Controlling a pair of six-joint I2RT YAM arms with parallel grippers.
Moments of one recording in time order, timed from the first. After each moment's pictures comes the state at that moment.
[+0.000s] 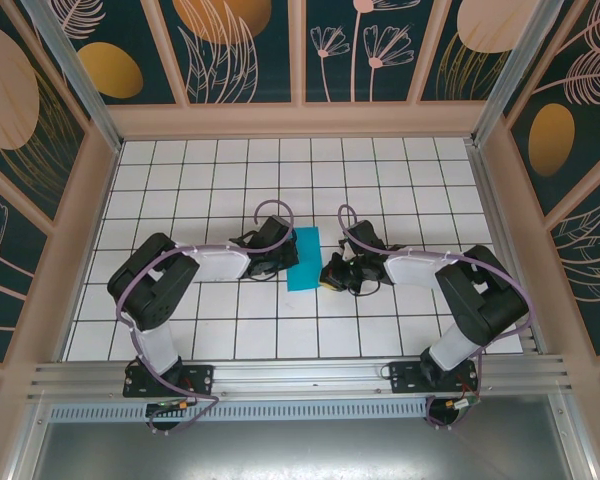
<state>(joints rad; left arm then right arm) -0.73 1.82 0.91 -0.01 0.01 -0.92 0.60 1.59 0.68 -0.11 -0.53 0.96</state>
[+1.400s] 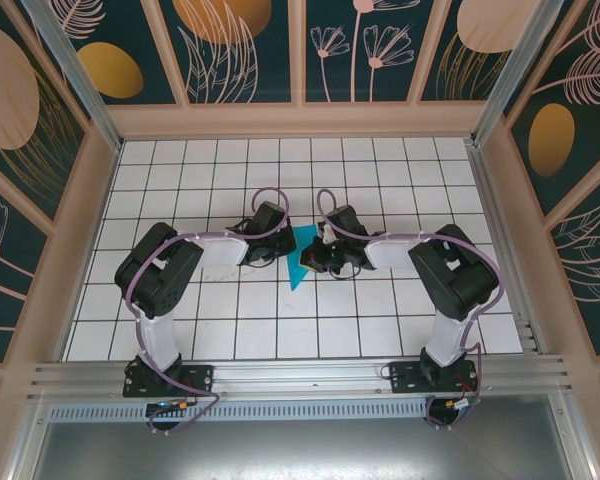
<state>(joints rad) -0.63 1.90 0.98 0.03 0.10 -0.86 0.63 1.80 0.86 0.06 -0.57 0.92</state>
